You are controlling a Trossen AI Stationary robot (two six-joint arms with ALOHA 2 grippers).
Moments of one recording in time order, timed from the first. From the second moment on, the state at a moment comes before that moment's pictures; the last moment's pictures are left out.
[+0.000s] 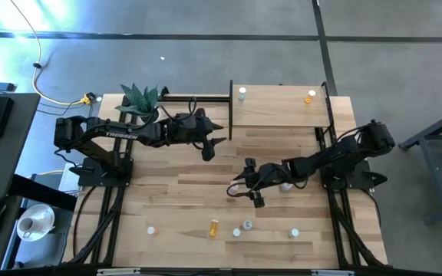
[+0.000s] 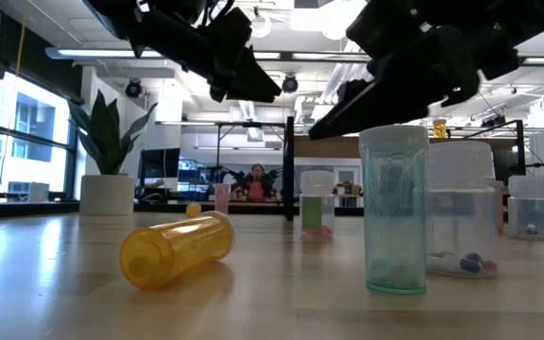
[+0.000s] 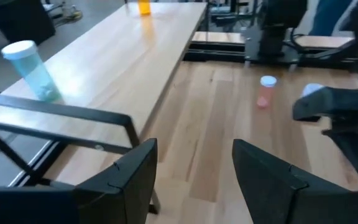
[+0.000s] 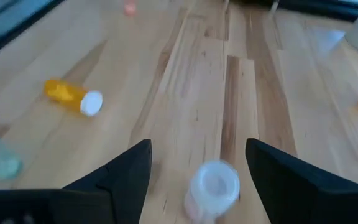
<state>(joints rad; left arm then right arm) 0.31 1.47 0.86 0.22 -0.09 0.06 0.22 1.58 0.67 0.40 0.07 -0.09</state>
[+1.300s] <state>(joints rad) 0.31 1.47 0.86 0.20 -0.10 0.06 0.10 1.72 0.67 0.46 -0.11 -0.06</state>
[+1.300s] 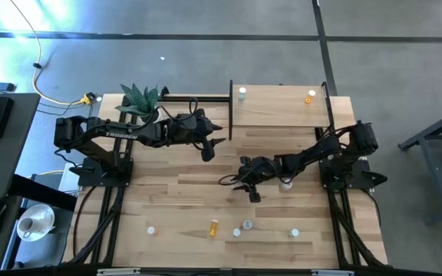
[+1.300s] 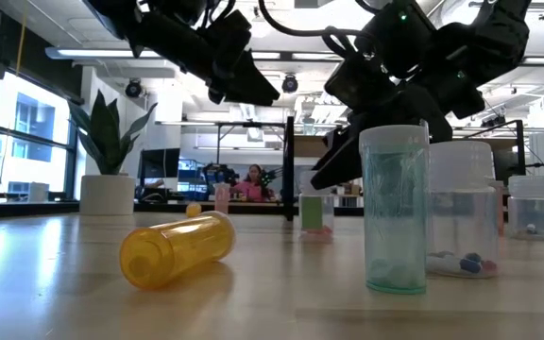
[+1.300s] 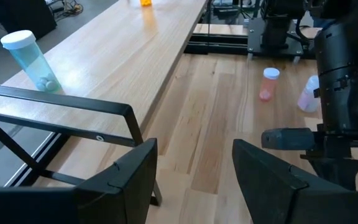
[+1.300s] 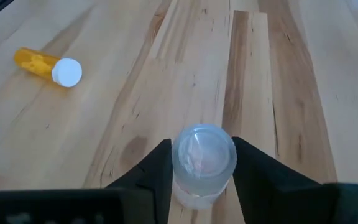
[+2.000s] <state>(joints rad) 0.31 1.47 0.86 0.20 -0.10 0.05 0.08 1.05 0.67 0.06 0.34 -0.24</state>
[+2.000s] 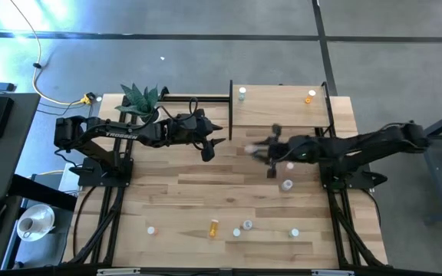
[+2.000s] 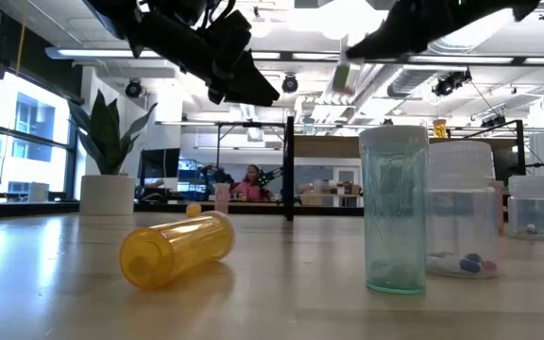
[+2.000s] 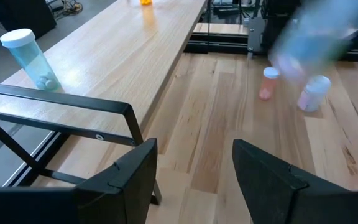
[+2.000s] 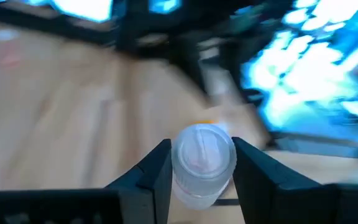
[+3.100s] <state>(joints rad) 0.31 1.47 0.86 0.20 -0.10 0.04 -0.40 0.90 0.67 -0.13 0.75 0.21</state>
